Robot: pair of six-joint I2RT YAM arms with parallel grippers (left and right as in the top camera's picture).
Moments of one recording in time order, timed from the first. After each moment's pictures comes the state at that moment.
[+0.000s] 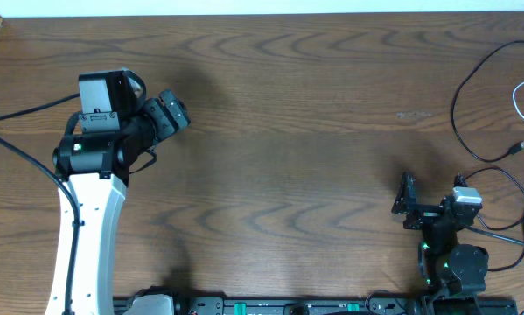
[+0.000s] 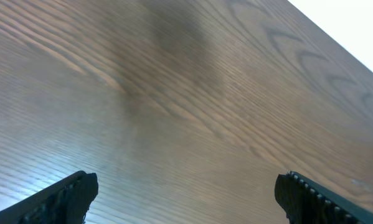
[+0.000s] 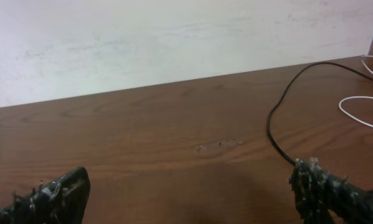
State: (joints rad) left arm 0.06 1.30 1.23 -0.85 0.15 -0.48; right arm 0.07 0.01 0.01 -0.06 0.10 0.15
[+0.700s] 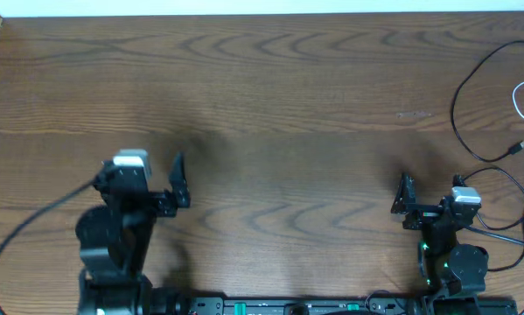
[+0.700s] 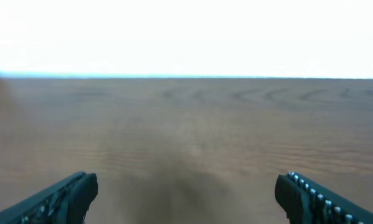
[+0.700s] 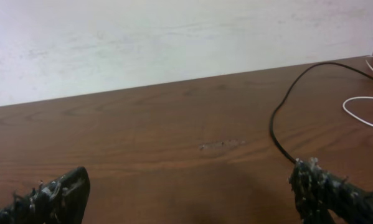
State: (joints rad) left arm 0.04 0.43 0.55 -0.38 0.14 0.01; right arm 0.07 0.01 0.01 -0.06 0.09 0.15
